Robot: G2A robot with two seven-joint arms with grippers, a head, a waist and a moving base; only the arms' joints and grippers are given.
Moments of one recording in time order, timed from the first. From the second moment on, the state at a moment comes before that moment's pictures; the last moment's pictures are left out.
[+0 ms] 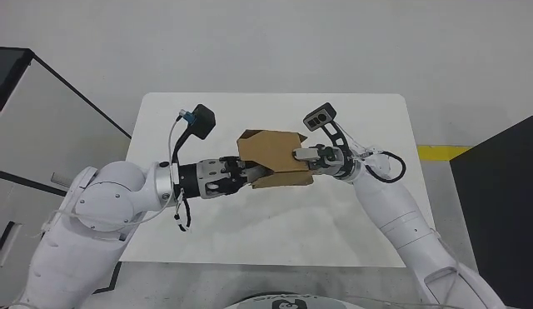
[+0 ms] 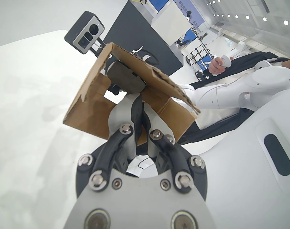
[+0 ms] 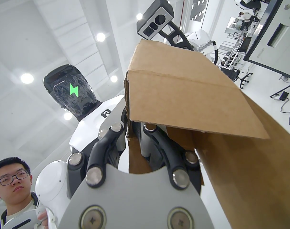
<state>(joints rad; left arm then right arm) 1.45 -0.90 -1.38 -2.21 -0.06 -0.25 -0.91 -1.13 -1.29 1.08 -1.27 1.06 -0.28 1.54</state>
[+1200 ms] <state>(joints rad) 1.54 -0.89 -1.57 -2.22 -0.16 -0.30 -0.93 -1.13 -1.29 1.08 -1.27 1.06 -0.28 1.54</state>
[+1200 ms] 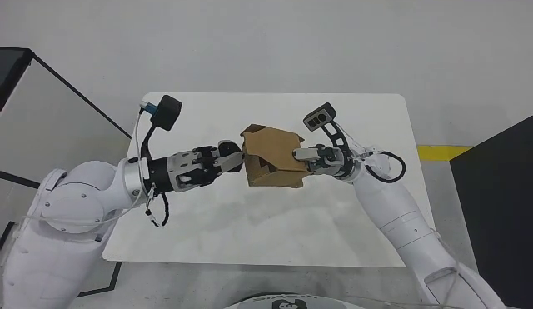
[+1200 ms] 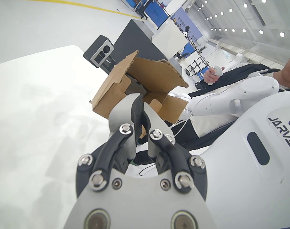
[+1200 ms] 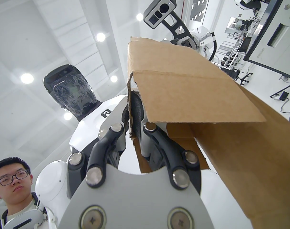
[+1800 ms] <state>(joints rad) 1.55 -0.89 -1.60 -2.25 -0.15 -0.30 -0.91 -1.18 -1.27 1.17 -1.31 1.05 -0.33 1.47</state>
